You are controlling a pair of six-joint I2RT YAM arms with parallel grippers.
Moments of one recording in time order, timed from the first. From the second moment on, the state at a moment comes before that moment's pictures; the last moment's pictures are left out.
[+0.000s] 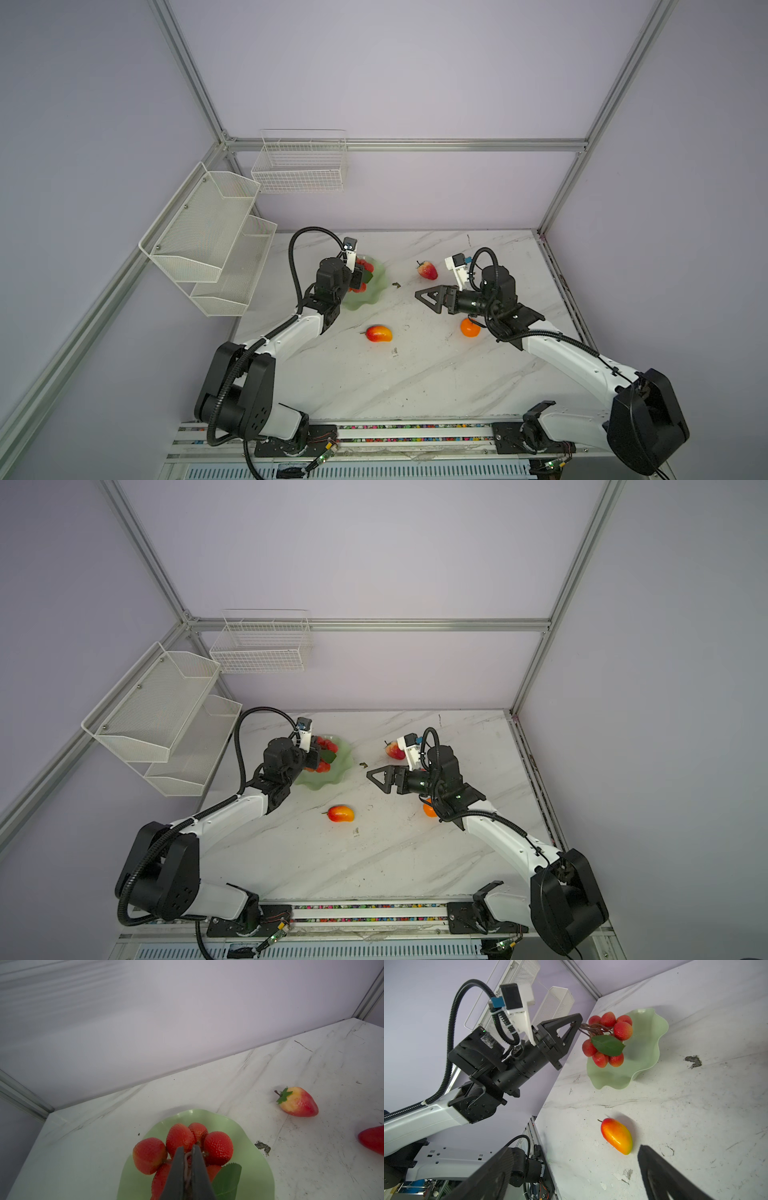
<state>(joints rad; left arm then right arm) -0.33 1.47 0.86 0.31 -0.14 0.10 0.52 1.25 0.80 0.14 -0.65 0.68</state>
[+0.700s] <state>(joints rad) -0.33 1.47 0.86 0.30 -0.13 0.08 0.52 1.25 0.79 0.14 -0.65 0.66</state>
